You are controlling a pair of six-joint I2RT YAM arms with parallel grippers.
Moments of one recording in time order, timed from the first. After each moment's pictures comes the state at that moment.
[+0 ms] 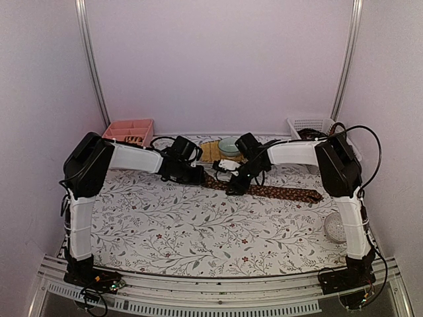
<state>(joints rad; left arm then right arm) -0.63 2.14 1.41 -0.15 0.09 -0.41 0.65 2.28 1.71 -0.51 -0.27 -0.55</state>
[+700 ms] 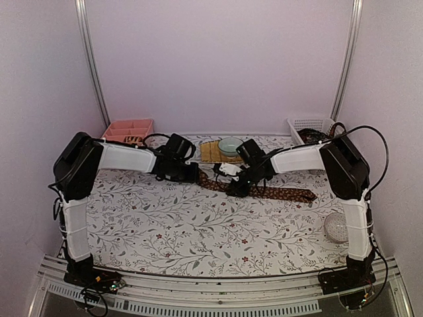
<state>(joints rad) -0.64 2.05 1.35 -0.15 0.01 -0.44 0.68 2.19 1.51 -0.32 -0.21 -0.48</state>
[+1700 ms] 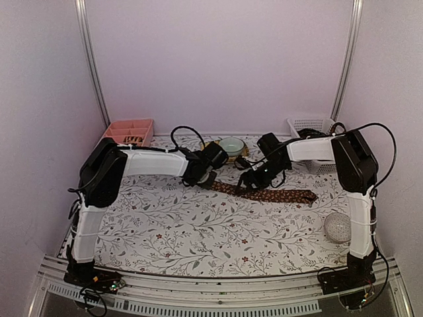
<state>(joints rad) -0.84 2.22 1.65 -0.50 -0.58 -0.29 0.52 2.16 1.53 -0.56 -0.58 -0.03</state>
